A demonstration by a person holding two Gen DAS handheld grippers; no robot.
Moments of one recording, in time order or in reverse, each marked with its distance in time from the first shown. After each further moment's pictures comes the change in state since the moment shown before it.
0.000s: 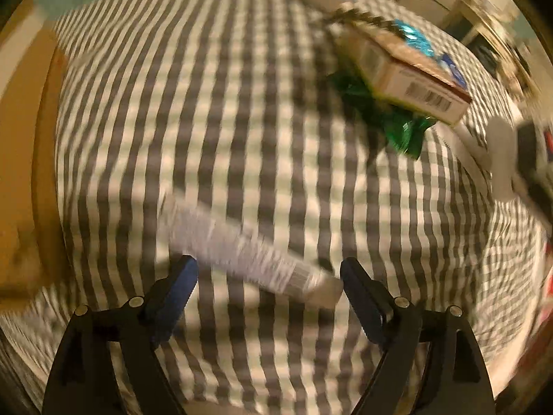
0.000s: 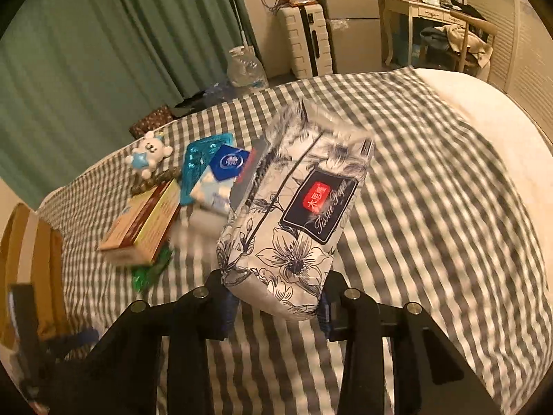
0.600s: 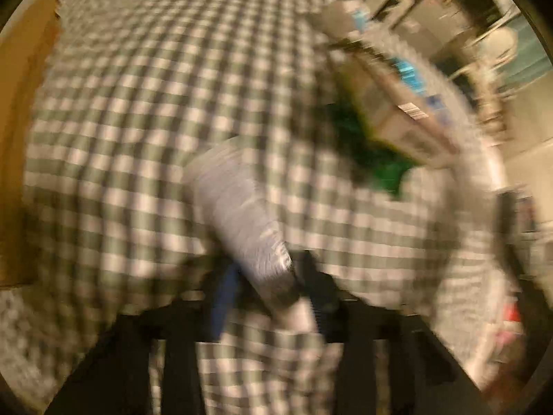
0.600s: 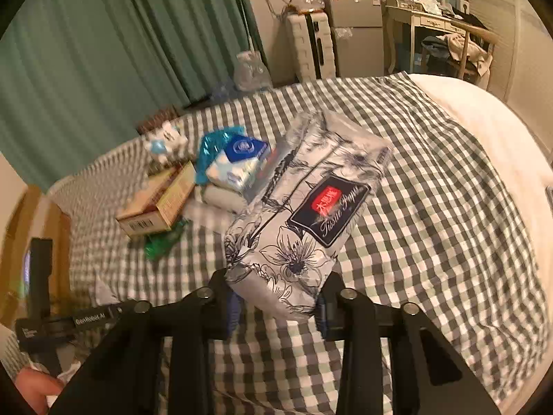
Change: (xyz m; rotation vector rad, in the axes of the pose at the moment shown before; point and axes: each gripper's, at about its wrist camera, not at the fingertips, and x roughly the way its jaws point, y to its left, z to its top) left arm -0.017 0.038 0.015 -0.074 -0.059 -0.253; right arm -0.018 -0.008 -0.015 0.027 -0.049 0.055
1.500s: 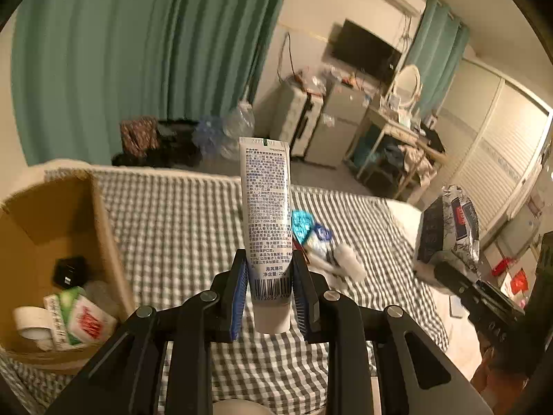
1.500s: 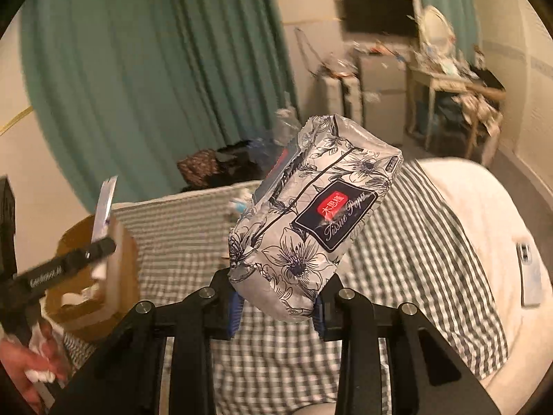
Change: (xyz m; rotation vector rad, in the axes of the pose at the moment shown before) left arm -0.241 -0.079 -0.025 0.302 -0.541 -0.033; right arm -0.162 0.112 0.012 -0.195 -0.205 0.058
